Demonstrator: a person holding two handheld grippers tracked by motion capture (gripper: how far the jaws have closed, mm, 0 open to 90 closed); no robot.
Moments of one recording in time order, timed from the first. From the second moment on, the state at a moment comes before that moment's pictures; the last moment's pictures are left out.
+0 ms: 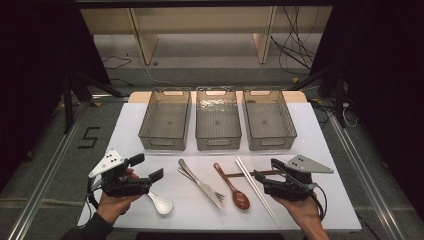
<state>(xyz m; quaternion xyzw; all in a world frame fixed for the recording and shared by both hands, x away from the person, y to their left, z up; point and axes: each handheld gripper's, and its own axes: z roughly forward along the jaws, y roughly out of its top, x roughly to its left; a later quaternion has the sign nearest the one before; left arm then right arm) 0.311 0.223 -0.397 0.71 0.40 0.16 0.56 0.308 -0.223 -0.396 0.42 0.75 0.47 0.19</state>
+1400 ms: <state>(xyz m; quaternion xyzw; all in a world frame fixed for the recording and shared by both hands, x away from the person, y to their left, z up) 0.311 0.224 -0.397 0.71 0.40 0.16 0.56 0.361 -0.198 -0.455 0.44 0.89 0.14 0.04</state>
